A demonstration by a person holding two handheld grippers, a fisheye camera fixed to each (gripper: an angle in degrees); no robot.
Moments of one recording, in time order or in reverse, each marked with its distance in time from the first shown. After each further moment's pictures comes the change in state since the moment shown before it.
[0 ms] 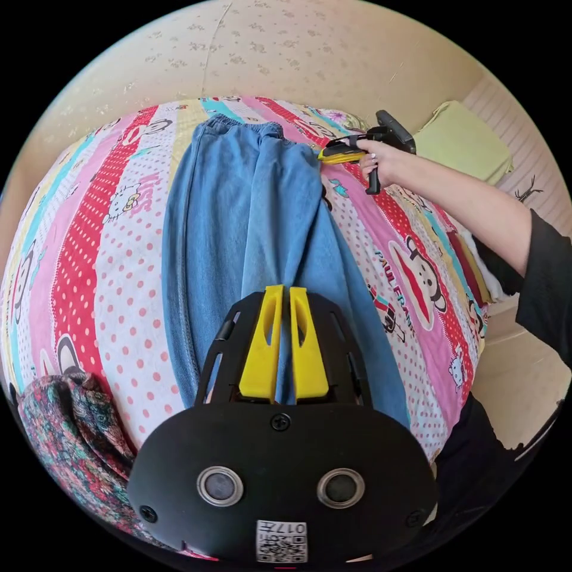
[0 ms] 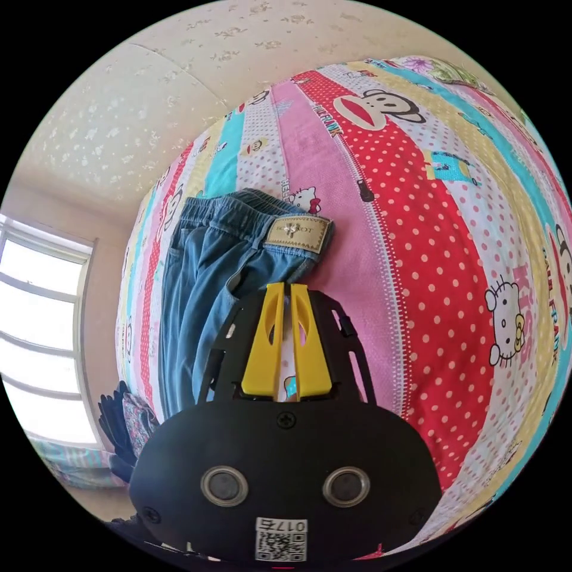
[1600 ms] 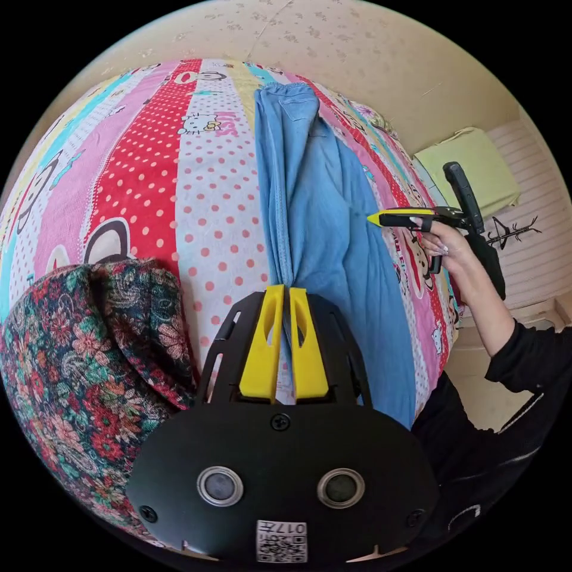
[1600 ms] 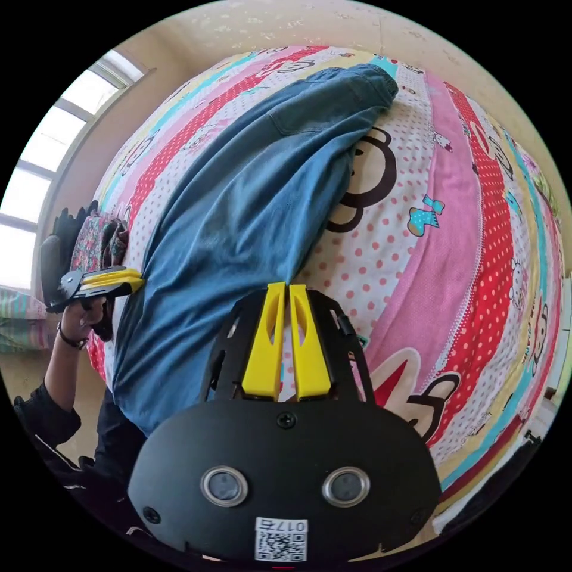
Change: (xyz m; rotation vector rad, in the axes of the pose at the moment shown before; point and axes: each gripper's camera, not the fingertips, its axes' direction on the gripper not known) left arm -0.099 0.029 -0.037 -0.084 0.032 -0.113; right arm -0.105 0.154 0.034 -0.326 0.053 -0.449
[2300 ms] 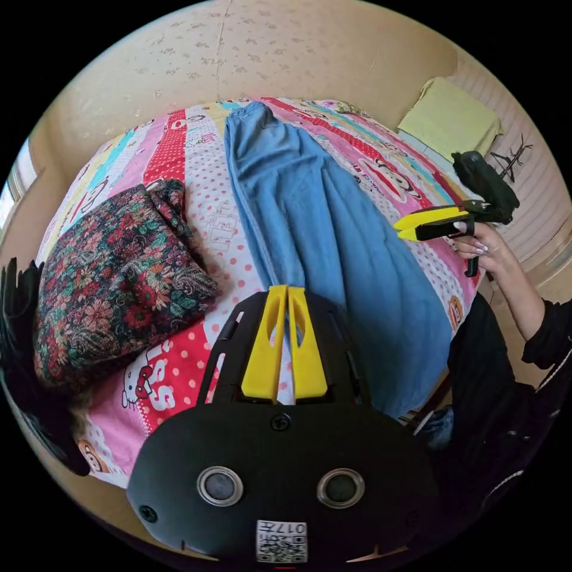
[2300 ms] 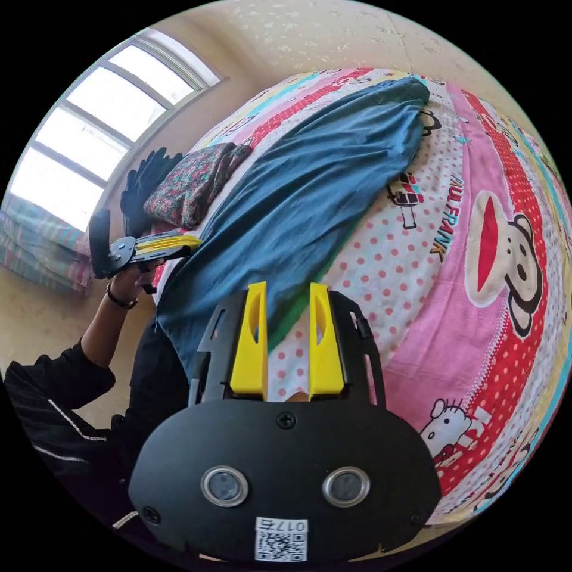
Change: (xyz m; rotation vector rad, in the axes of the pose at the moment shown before) left arm 0.131 0.256 -0.032 0.069 -0.318 0.198; right arm -0.171 0.304 0.060 0.008 -0.054 -0.214
